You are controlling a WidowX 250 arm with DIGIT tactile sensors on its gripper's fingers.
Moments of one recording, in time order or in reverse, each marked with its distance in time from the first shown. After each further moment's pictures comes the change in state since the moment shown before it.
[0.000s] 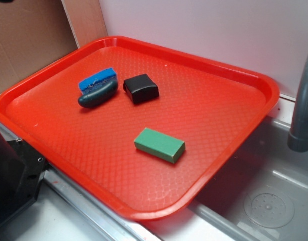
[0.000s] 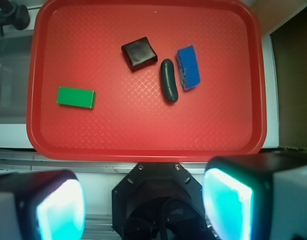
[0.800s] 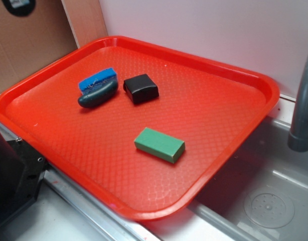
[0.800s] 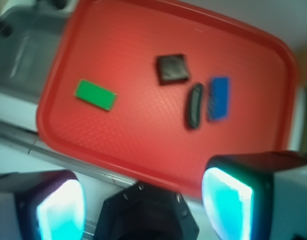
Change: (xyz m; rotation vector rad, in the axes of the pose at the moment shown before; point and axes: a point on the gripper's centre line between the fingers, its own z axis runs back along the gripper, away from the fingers) arm 0.024 -0.020 -0.022 -0.054 -0.025 -0.368
